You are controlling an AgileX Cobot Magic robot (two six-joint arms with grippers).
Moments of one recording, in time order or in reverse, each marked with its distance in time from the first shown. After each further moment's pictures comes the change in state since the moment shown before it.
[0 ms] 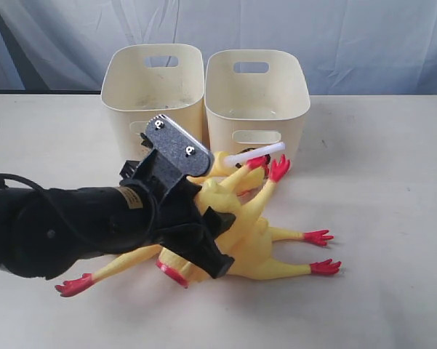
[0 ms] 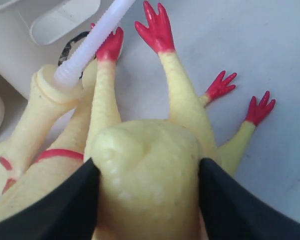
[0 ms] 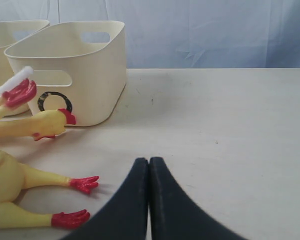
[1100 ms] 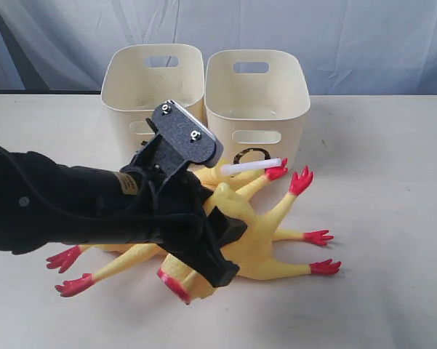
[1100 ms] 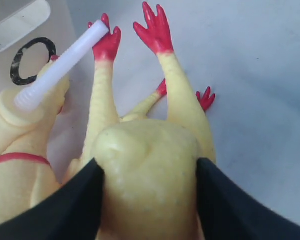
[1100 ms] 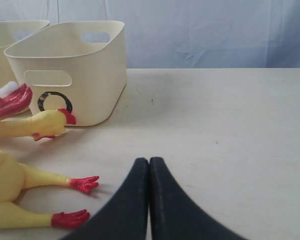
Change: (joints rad) left arm 0.000 -0.078 -0.073 0.000 0.256 0.000; right arm 0.000 0.000 0.000 0.000 0.000 0.000
